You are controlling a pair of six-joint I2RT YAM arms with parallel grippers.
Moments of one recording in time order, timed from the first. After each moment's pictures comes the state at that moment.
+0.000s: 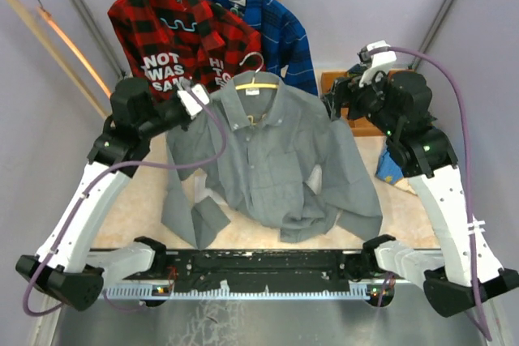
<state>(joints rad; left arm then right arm) -0.42 1.05 1.22 -0.38 0.40 0.66 0.40 1.01 1.40 -0.58 -0.03 0.01</state>
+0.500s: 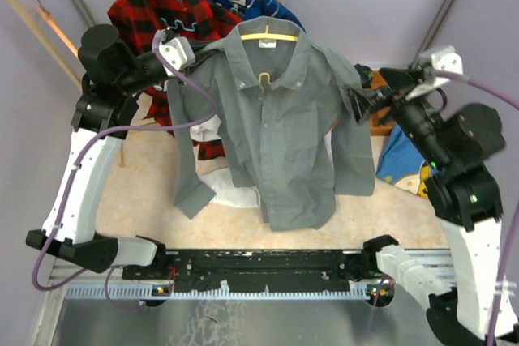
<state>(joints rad) -0.33 1.35 1.80 -0.33 0.75 0.62 0.30 0.89 1.50 -0.46 -0.21 0.05</state>
